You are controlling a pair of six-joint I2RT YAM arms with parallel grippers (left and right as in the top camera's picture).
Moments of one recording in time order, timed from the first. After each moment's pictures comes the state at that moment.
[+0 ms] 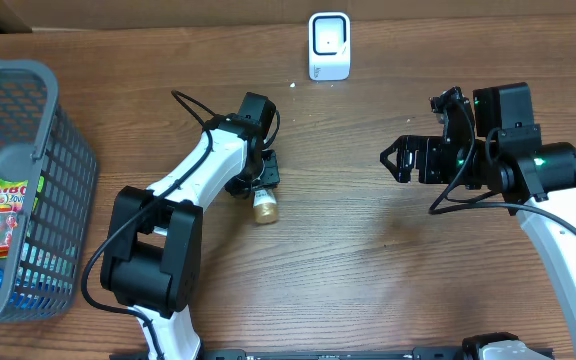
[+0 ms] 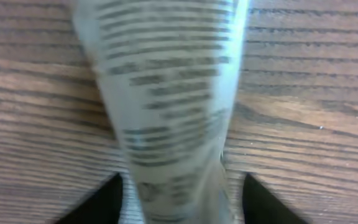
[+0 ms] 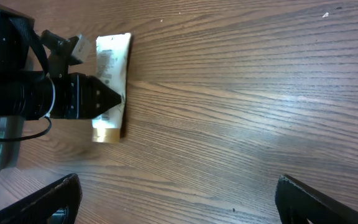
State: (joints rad) left arm -0.32 1.95 1.32 -0.84 0.00 -0.49; right arm 0.16 1.35 1.26 -0.94 -0.43 0.20
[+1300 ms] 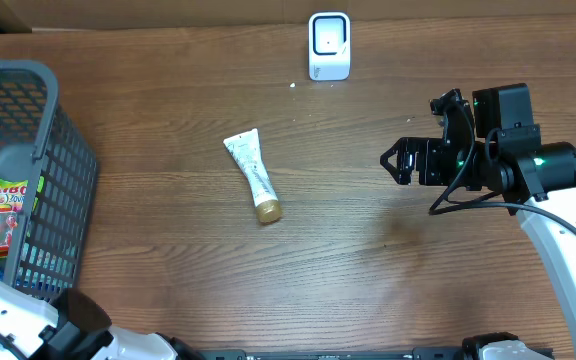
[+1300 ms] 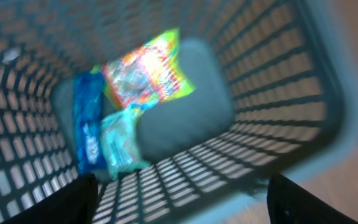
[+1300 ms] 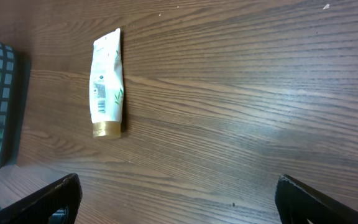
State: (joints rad) left arm 0.86 1.74 2.42 -1.67 0.04 -0.36; right arm 0.16 1.35 1.26 -0.96 -0.44 0.20
